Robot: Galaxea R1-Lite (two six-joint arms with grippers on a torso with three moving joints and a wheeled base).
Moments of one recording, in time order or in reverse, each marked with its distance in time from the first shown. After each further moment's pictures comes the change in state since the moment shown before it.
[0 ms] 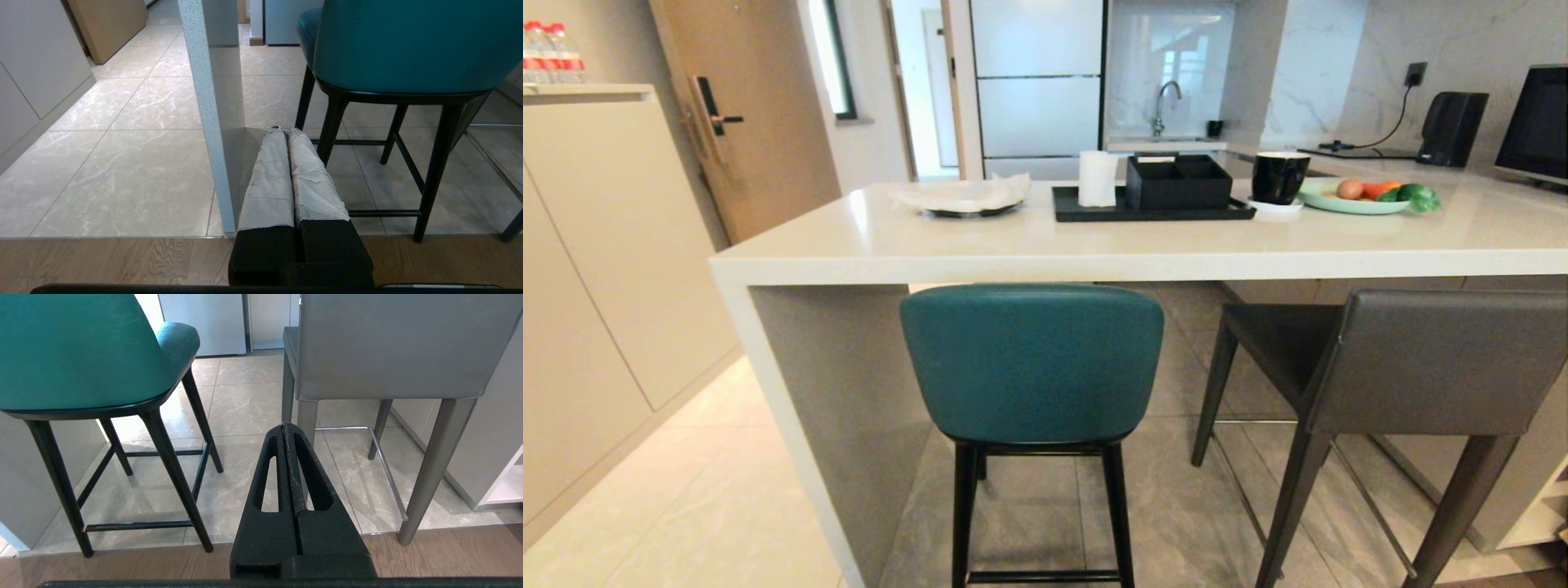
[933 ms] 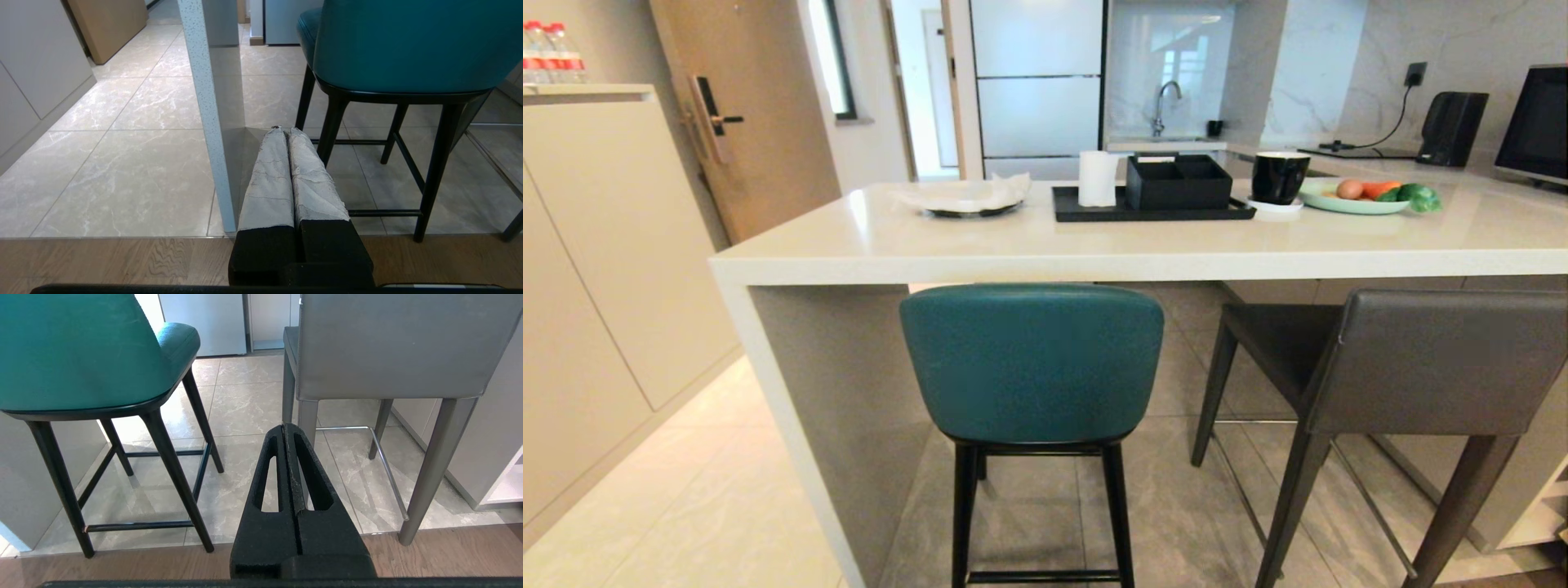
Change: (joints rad) left arm 0.000 0.001 -0.002 0.006 0.001 0.004; right arm 0.001 0.000 0.000 0.000 0.000 0.003
